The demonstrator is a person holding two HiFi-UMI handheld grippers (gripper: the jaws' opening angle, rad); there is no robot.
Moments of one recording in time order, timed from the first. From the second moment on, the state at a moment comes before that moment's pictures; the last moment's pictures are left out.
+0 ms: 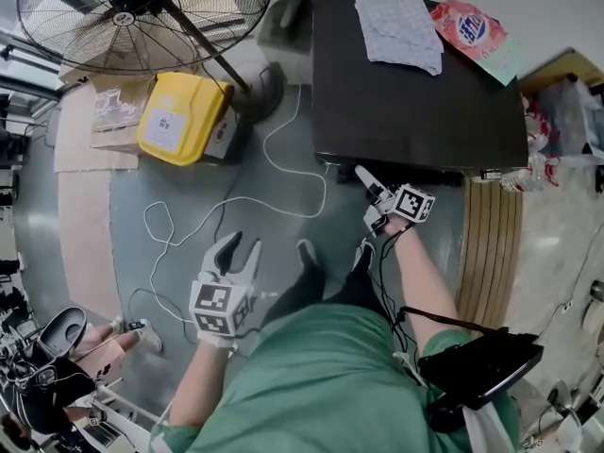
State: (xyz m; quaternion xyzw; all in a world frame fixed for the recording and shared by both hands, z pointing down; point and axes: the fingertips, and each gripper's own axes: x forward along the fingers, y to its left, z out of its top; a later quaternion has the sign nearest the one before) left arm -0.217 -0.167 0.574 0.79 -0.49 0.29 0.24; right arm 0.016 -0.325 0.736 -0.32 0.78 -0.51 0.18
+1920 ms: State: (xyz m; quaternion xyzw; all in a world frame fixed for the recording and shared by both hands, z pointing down) left arm -0.113 -0.110 0.581 0.85 -0.38 0.32 0.20; right arm 0.016 -0.105 0.737 -0.27 0.76 -0.55 0.19
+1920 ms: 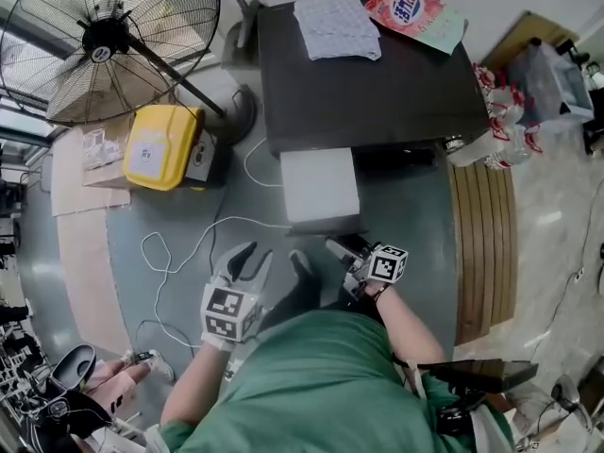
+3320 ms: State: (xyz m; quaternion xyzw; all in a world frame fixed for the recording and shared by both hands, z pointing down) left arm -0.145 -0.186 0.523 0.84 -0.47 0.18 0.20; right arm -0.006 -0.172 0.510 -0.38 0.90 -0.20 -0.10
